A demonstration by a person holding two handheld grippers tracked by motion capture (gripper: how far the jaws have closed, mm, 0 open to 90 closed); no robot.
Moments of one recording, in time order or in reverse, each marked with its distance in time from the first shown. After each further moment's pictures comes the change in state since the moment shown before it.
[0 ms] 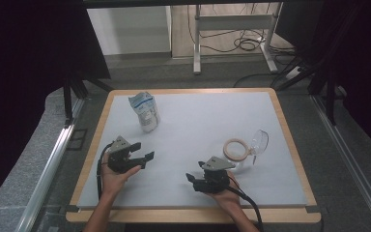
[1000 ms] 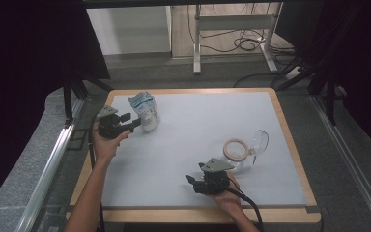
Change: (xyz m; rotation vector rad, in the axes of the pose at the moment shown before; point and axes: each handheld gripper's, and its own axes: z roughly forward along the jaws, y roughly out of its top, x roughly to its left) left arm 0.079 0.065 0.017 -0.078 0.066 -0.057; right arm 0.003 -0.003 0.001 0.024 -0.009 -0.019
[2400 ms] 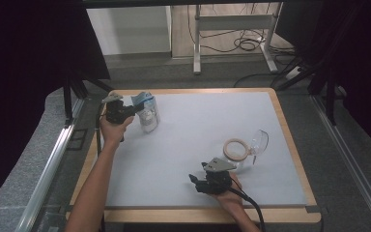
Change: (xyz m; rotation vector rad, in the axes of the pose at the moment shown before) left arm 0.018 0.023 0.042 -0.052 -0.088 -0.034; right arm -0.006 -0.004 -0.002 0.002 -0.024 0.002
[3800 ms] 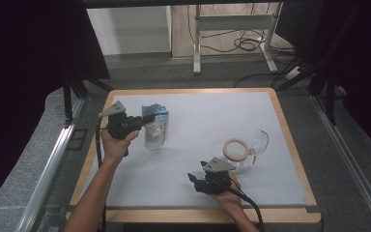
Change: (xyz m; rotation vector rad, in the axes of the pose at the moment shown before) left arm -0.085 0.003 -0.050 -0.044 -0.221 0.069; right arm 0.004 0.003 -0.001 -0.030 -0.004 0.002
